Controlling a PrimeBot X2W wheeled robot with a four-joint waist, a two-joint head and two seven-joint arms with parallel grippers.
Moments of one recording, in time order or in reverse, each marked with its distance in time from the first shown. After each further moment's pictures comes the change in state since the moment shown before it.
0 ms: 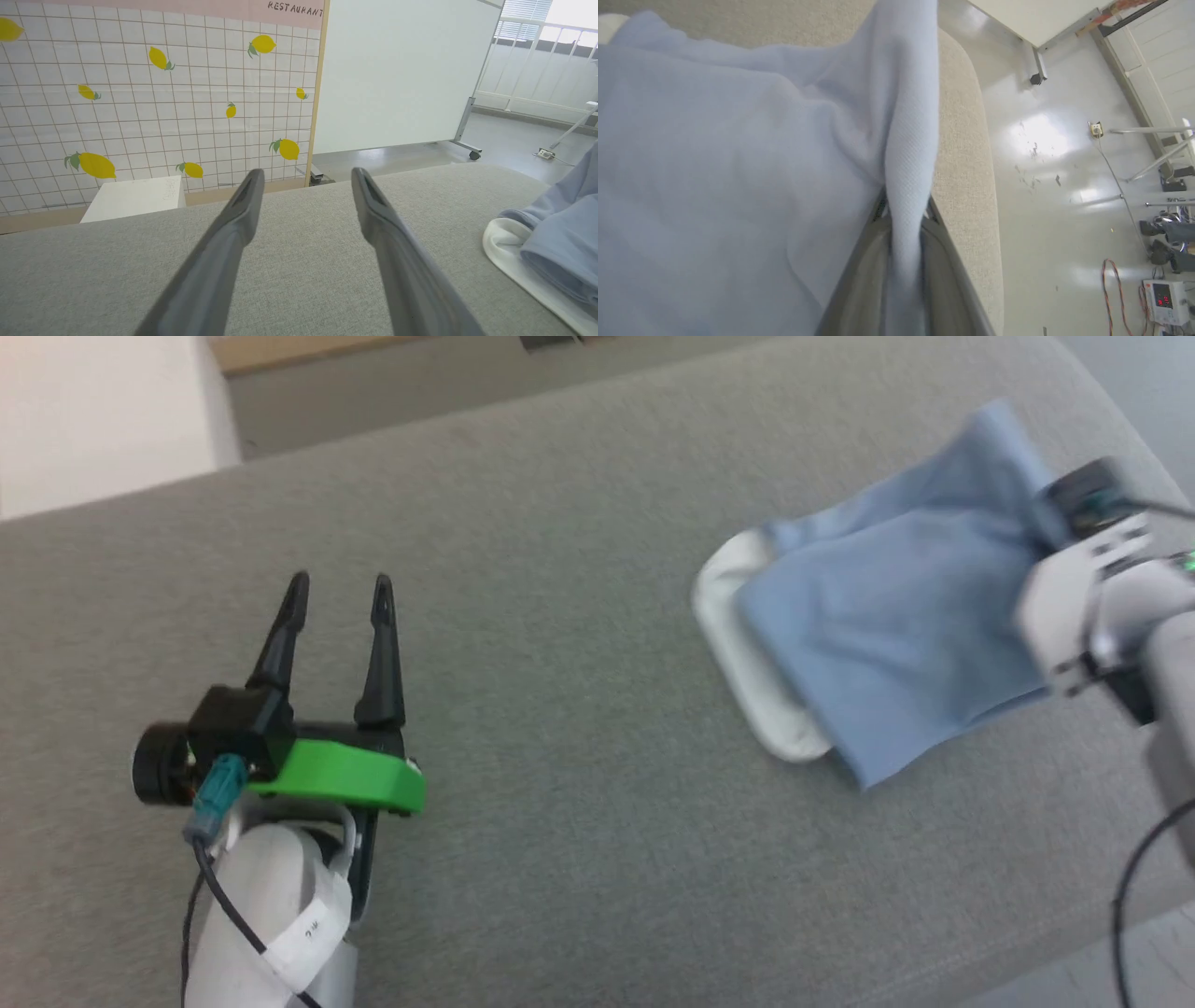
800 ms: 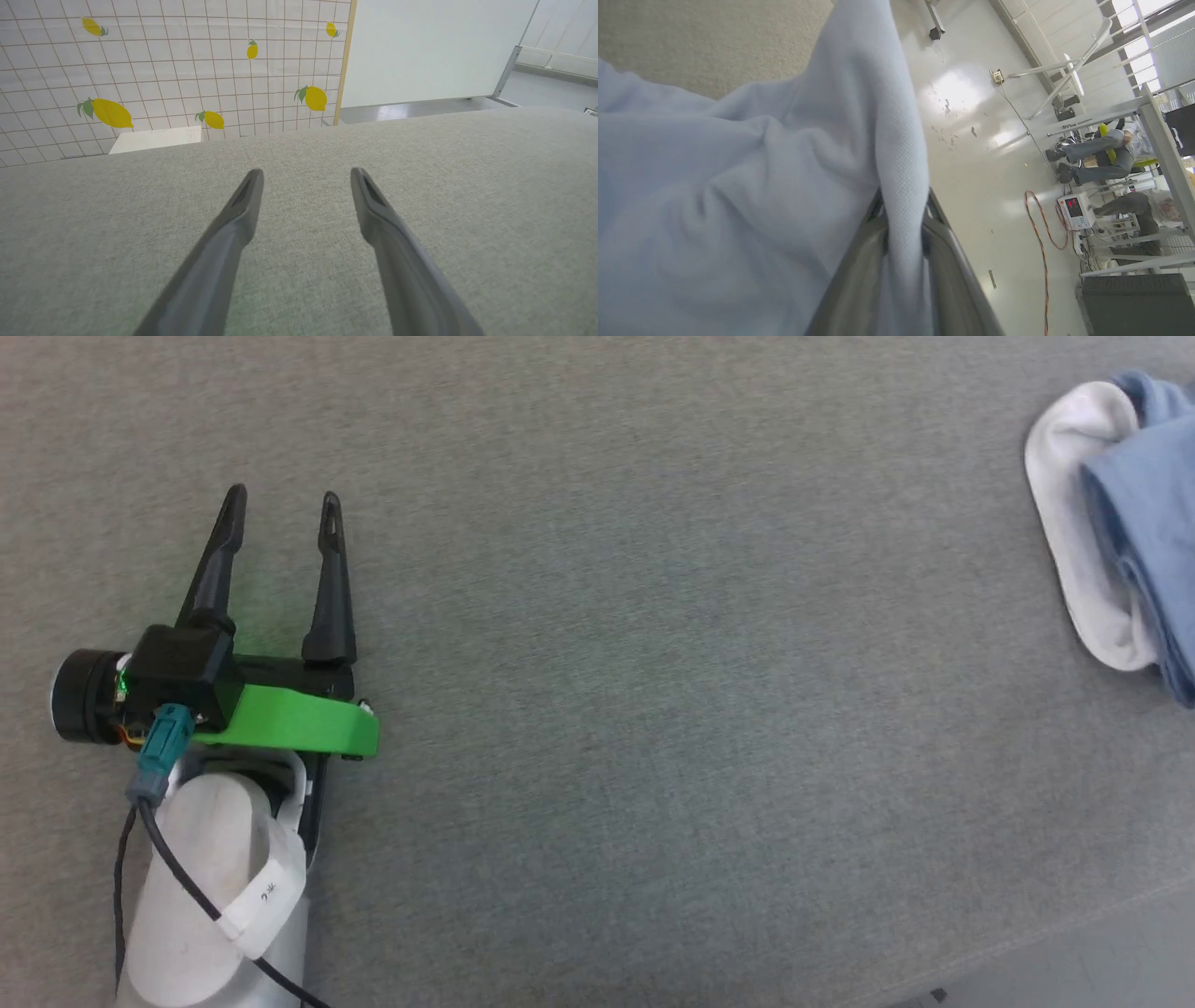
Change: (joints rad) left arm -0.080 0.086 -0.006 -0.075 0.027 0.009 0.028; right arm -0.117 -0.002 -0.765 0.179 -0.507 0.000 -0.290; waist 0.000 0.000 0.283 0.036
